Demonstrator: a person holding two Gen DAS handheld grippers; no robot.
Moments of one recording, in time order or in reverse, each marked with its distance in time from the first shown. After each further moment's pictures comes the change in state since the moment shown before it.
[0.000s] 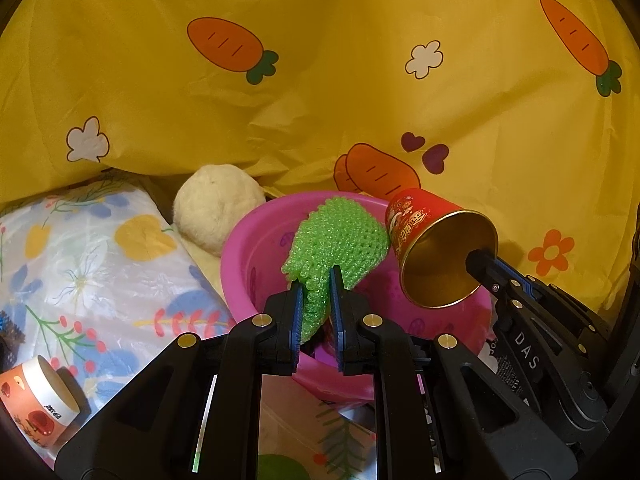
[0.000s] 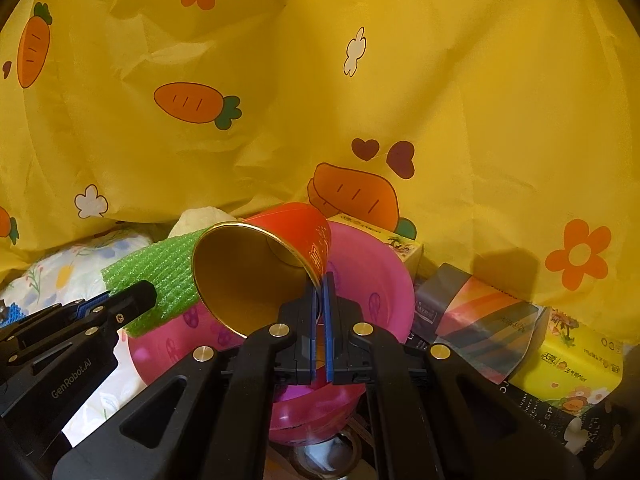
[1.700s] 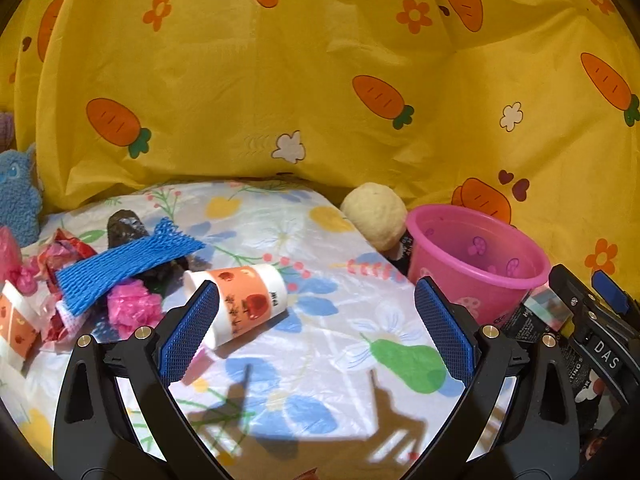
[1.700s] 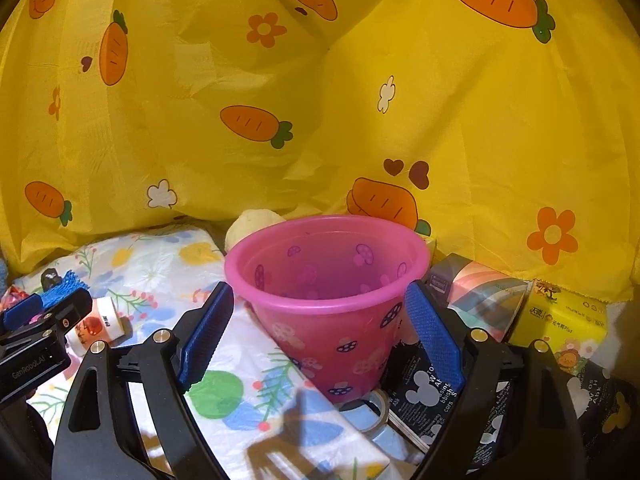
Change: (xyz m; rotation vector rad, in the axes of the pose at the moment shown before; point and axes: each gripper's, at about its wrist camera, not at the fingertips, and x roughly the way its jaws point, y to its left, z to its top) left arm -0.162 0.069 -0.086 -0.111 -0.179 0.401; right arm -0.110 0.044 -0.055 -0.048 -0.111 0.089
